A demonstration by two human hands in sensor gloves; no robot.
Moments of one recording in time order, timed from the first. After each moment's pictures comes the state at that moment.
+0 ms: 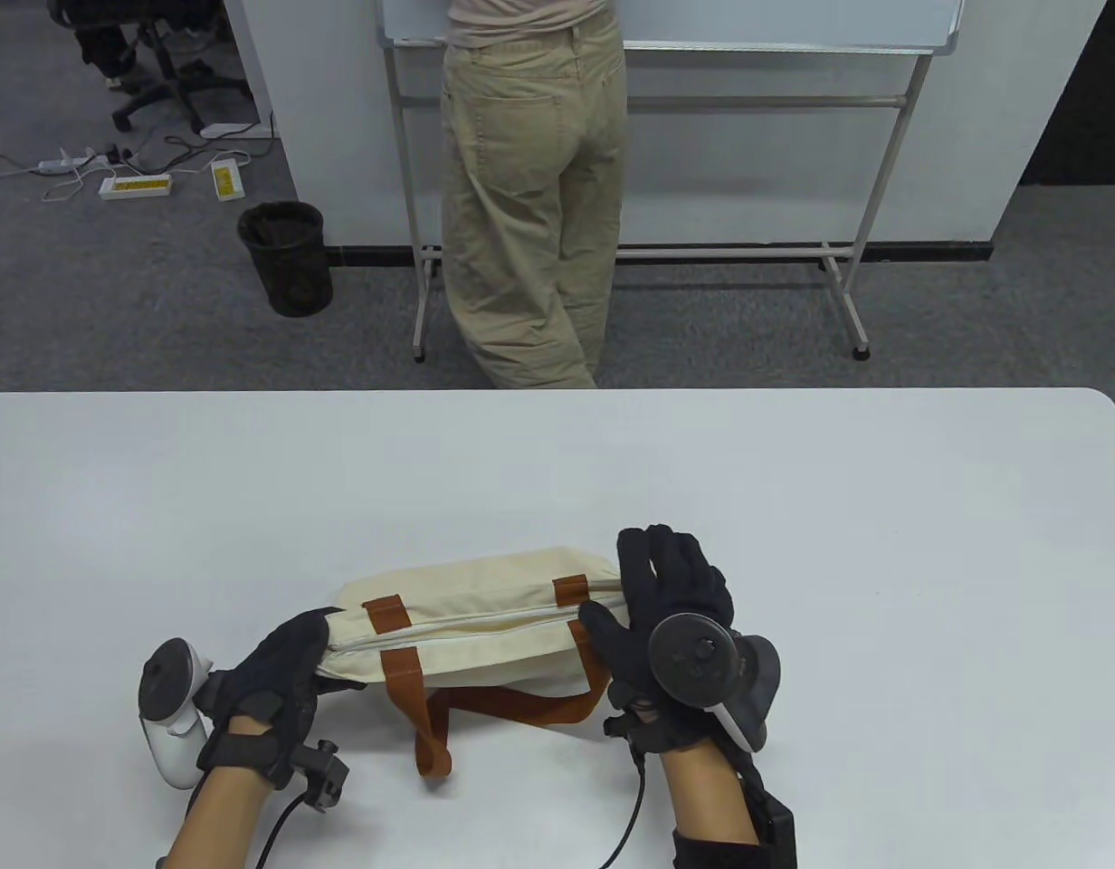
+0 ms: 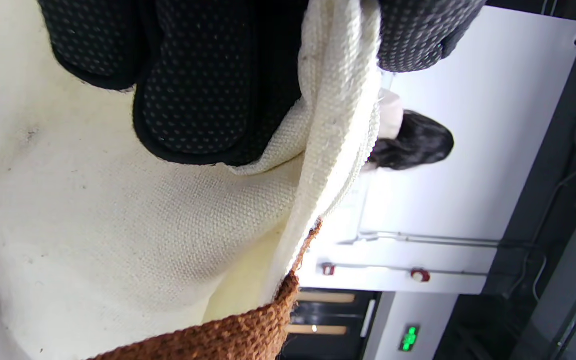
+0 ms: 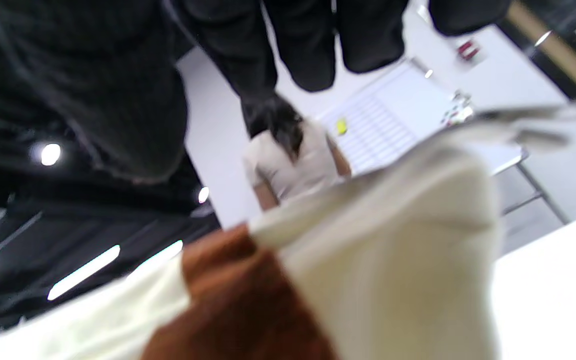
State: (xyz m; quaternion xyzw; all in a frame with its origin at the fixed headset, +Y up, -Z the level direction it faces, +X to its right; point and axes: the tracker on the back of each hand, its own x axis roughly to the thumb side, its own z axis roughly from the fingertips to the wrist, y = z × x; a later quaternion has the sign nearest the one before) left_hand -0.321 -0.737 -0.328 -0.02 -0.04 0.73 0.68; right_hand 0.078 -0.646 -0.327 0.08 -0.20 0.93 0.28
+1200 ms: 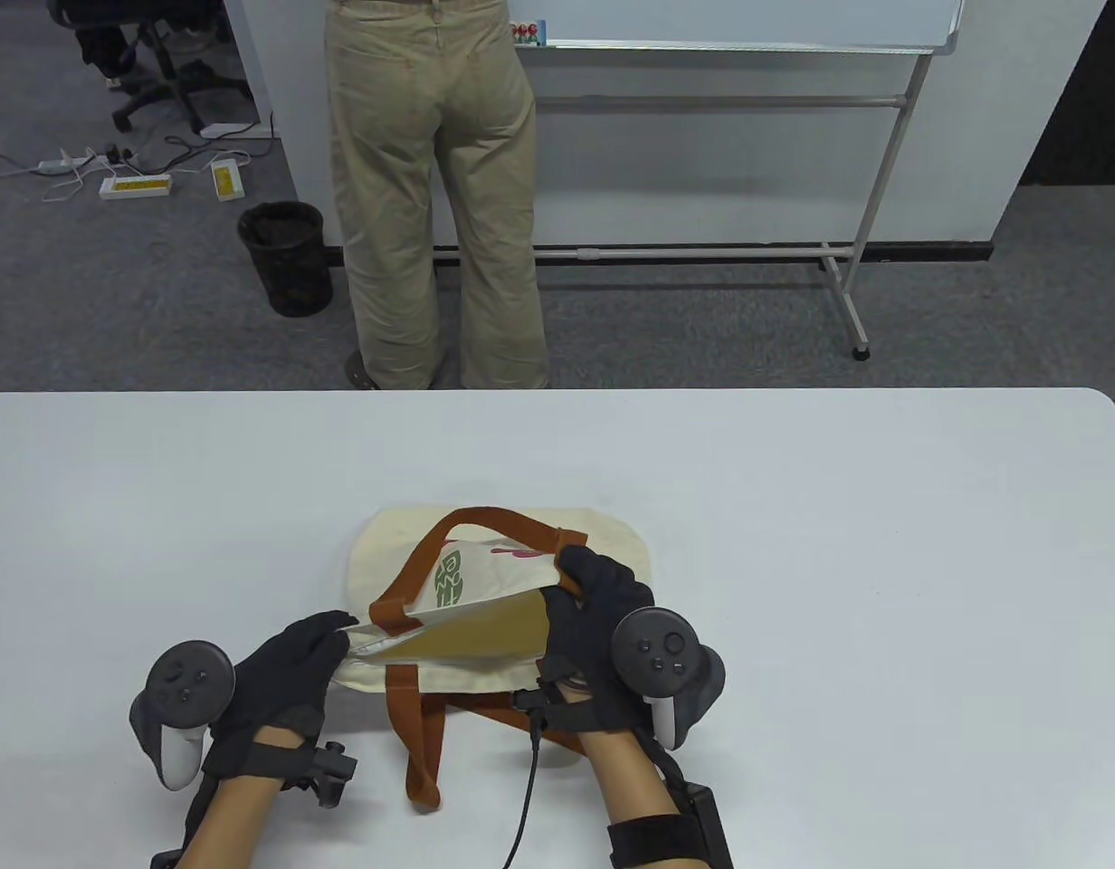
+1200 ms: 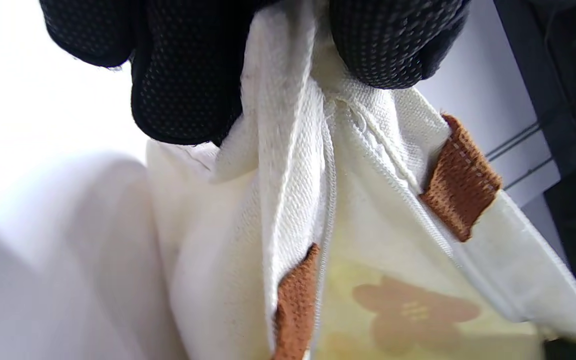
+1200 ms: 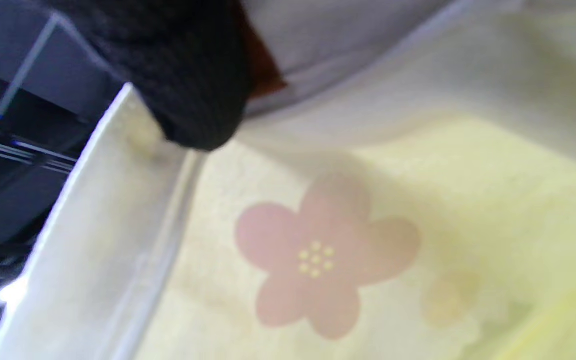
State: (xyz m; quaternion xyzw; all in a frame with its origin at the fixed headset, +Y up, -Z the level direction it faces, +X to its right) left_hand -0.322 -0.727 -0.326 0.09 -0.02 0.47 0.88; right_hand 0.042 -0.682 -0.343 0.01 -0.26 0.84 0.48
